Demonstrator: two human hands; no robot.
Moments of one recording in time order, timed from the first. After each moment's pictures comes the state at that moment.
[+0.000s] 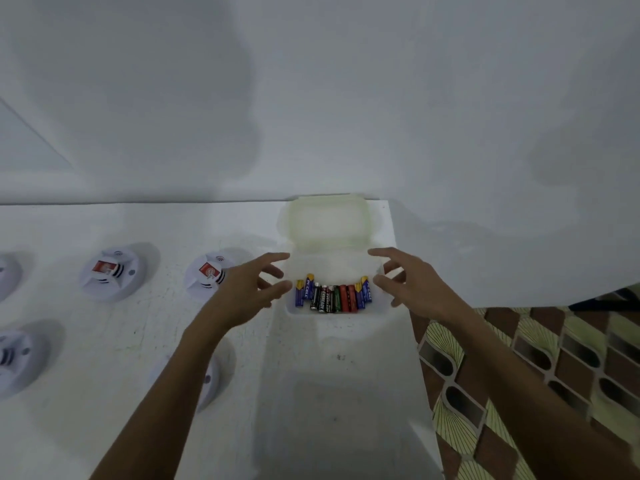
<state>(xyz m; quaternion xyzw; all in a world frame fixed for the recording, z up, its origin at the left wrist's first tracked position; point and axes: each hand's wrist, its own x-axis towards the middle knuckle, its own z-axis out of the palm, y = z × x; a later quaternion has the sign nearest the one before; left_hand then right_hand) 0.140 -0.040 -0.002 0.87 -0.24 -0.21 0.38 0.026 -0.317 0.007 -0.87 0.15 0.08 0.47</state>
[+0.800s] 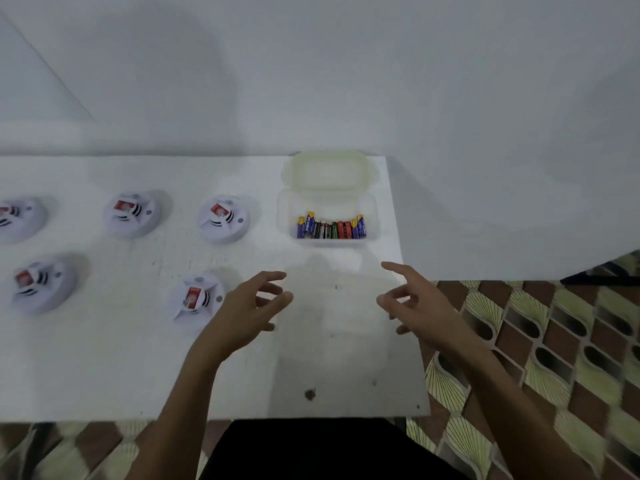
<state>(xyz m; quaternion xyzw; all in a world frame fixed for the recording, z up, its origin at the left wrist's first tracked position) 0.002 0.010 -0.005 0.83 -0.12 -0.28 0.47 -0.113 -0.260 0.003 -0.80 0.21 0.09 0.55</state>
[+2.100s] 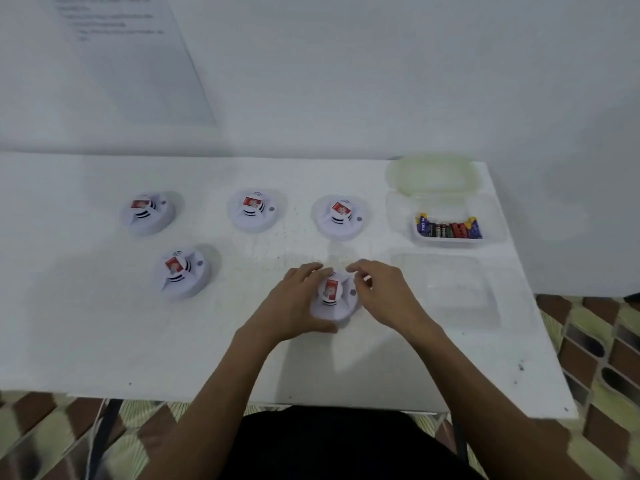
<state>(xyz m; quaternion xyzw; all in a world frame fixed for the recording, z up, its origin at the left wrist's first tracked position) 0.065 0.160 -0.032 0.90 -0.34 -0.15 0.23 0.008 -0.023 -0.012 -0.92 0.11 0.03 0.38</state>
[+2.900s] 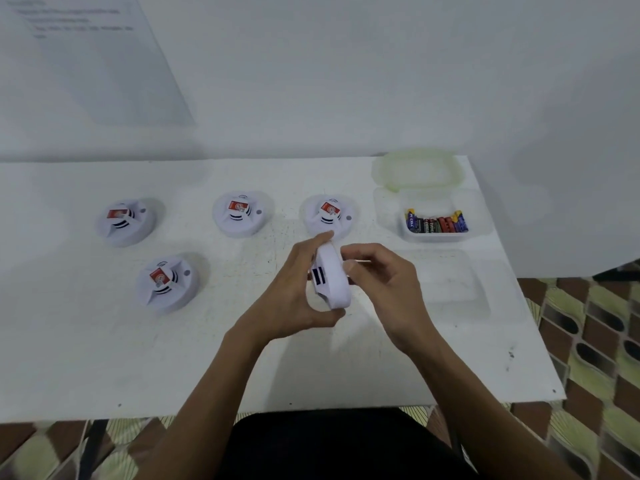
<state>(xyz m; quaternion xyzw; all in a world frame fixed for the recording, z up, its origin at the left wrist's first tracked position) 0.072 0.155 0.008 0.79 -0.37 -0.16 0.46 -0.015 0.003 0.044 -0.71 0.19 -0.10 0.67</state>
